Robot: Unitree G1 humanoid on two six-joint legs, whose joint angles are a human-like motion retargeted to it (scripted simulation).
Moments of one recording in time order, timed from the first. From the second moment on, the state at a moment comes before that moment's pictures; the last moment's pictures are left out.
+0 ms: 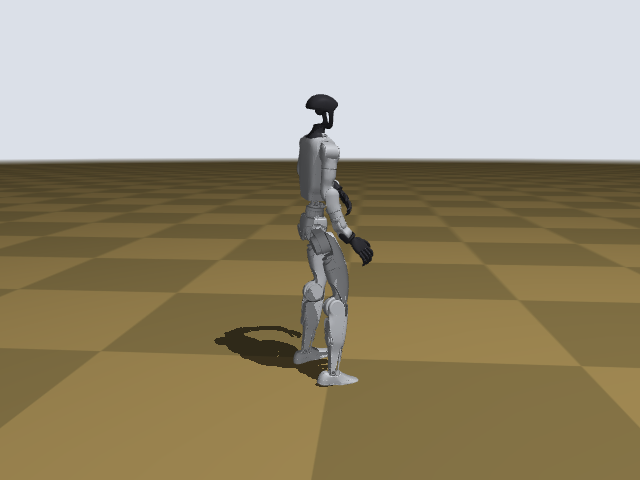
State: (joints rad) left arm -0.08 0.63 -0.31 0.52 0.34 -0.64 -0.69; right arm 0.06 -0.15 -0.20 1.16 -0.71 -0.29 -0.42; waist 0.08 0.00 -0.05; left_leg -0.14 -0.19 0.12 0.23 -0.32 0.18; right_leg -0.27 -0.18 0.20 0.27 0.04 0.22
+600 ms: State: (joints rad) left arm -0.65 -0.03 -0.29 0.04 0.15 -0.14 -1.03; right arm 0.11 -0.77 -0.71 -0.07 -0.77 0.00 0.89; waist -0.13 -0.07 -0.14; left_leg -0.26 -0.01 -0.14 0.41 -0.39 0.12; right_leg -0.14 -0.14 -0.08 0.19 0.03 0.18
